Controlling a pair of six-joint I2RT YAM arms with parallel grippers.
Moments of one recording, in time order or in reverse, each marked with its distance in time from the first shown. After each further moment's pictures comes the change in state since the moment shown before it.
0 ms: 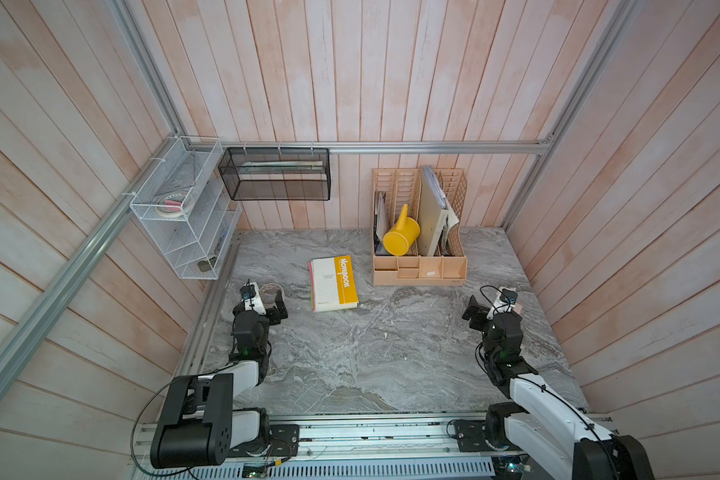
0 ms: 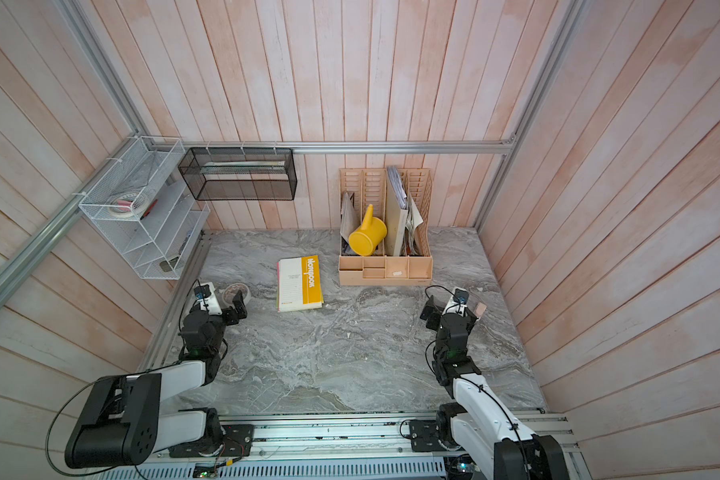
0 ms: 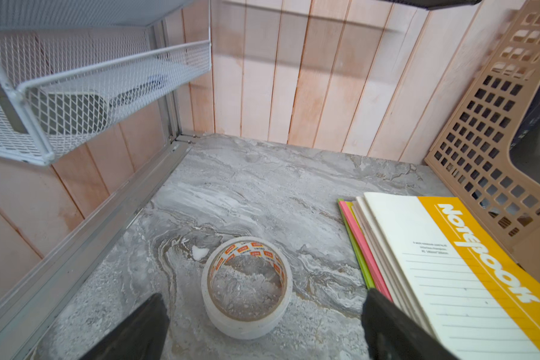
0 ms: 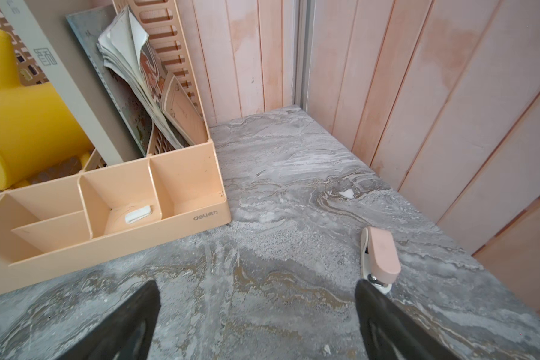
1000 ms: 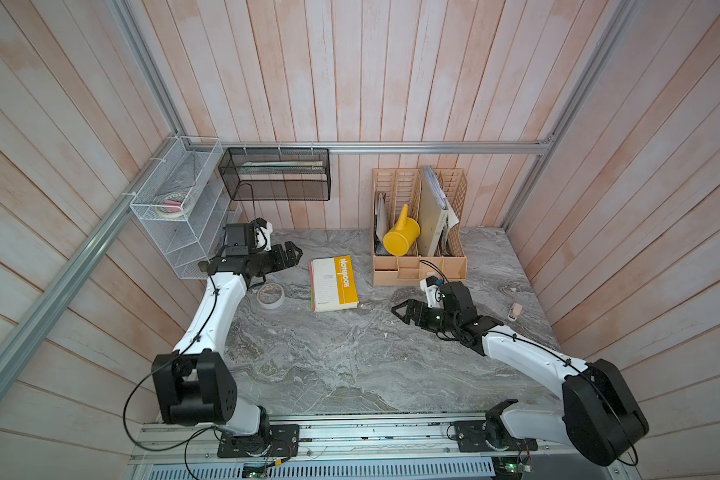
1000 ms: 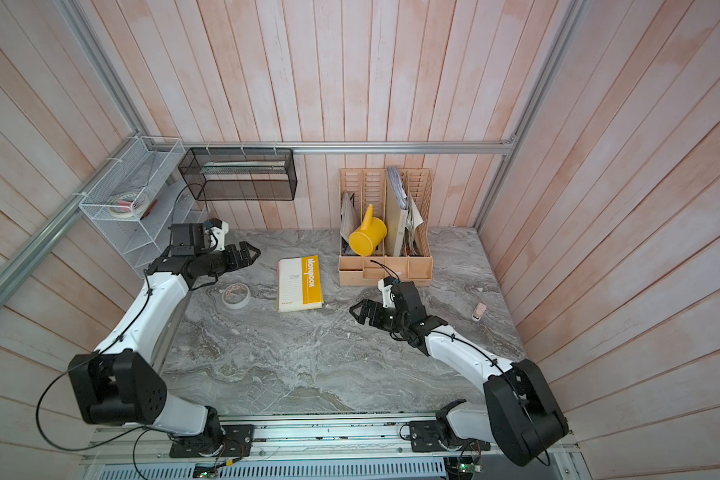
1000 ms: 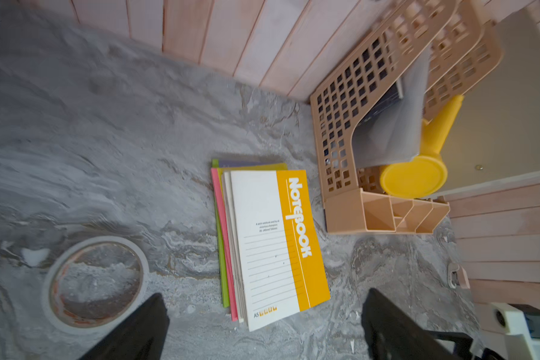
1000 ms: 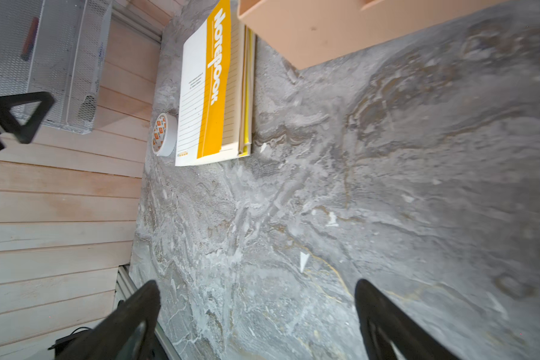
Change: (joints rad) left arm -0.002 0.106 1.098 -1.482 0.448 -0.154; right arm 0.301 0.330 0.442 -0.554 -0.808 0.513
